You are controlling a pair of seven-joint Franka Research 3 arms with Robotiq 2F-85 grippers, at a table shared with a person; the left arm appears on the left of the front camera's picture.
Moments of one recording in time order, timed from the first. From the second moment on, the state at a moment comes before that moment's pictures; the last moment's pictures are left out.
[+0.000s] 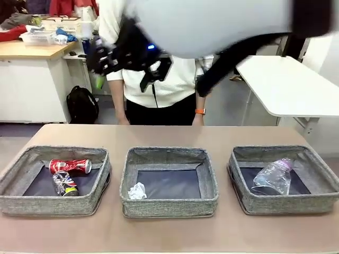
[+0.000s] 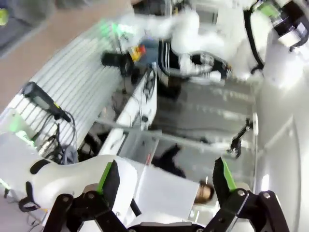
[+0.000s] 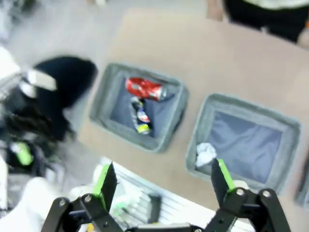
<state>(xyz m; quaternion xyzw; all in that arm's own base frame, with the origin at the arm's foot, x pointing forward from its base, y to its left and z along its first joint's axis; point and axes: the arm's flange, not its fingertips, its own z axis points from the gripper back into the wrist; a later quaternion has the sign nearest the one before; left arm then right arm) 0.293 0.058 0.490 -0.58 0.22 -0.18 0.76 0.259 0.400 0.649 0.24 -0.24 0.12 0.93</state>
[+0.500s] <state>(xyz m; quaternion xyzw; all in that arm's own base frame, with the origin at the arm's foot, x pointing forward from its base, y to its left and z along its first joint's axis) 0.278 0.027 0.485 -0.60 0.28 -0.27 0.70 0.229 0.190 0.595 0.47 -0.18 0.00 0.87</state>
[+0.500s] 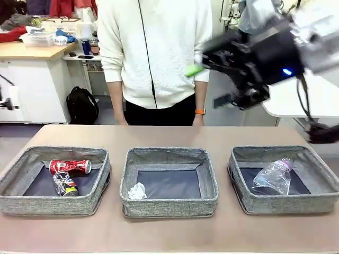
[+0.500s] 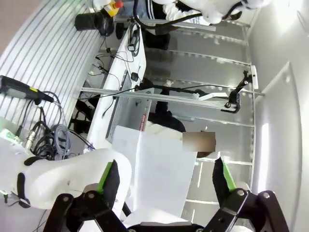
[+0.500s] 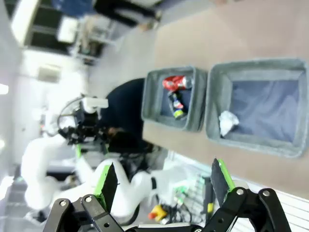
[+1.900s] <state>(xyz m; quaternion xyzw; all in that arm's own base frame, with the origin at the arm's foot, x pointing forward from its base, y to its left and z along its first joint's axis) 0.310 0.086 0.472 -0.72 -0.02 0.04 0.69 0.282 -0.052 0.528 0.67 -0.01 -0.08 0.74</state>
